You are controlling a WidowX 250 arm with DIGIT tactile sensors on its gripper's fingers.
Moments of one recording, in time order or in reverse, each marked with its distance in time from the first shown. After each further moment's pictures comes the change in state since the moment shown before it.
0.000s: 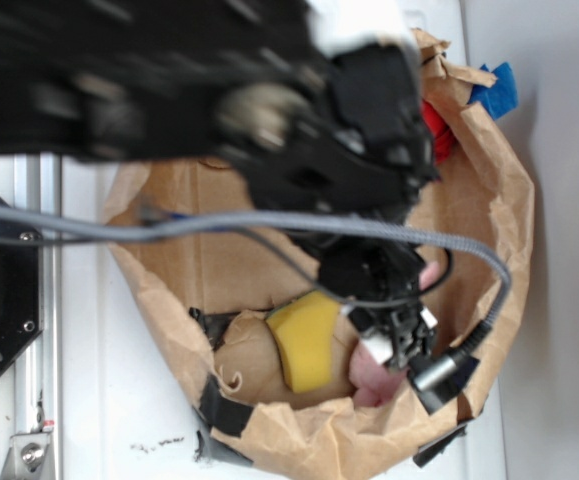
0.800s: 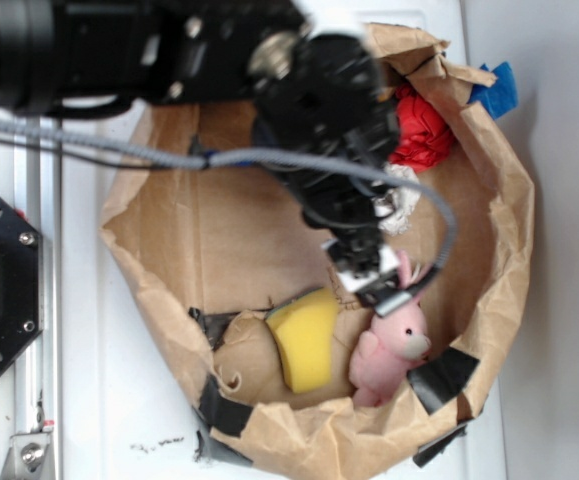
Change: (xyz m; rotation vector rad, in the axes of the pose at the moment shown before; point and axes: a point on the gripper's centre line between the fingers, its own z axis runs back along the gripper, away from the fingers) arm 0.008 0.039 -0.043 -0.060 -0.047 -0.096
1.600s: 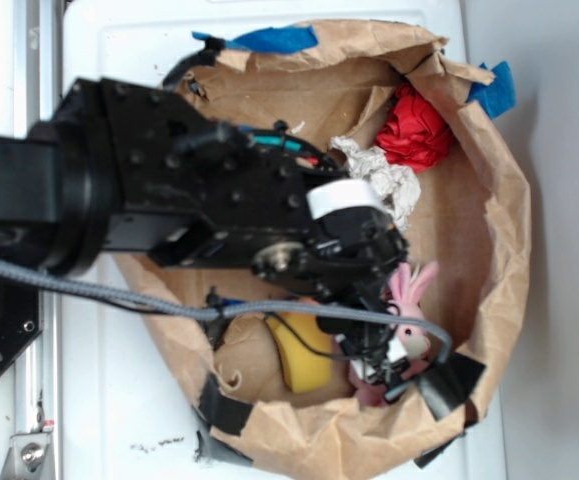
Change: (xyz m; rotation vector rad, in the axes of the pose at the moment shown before) arm -0.011 -0.040 -0.031 0.024 -0.039 -0.019
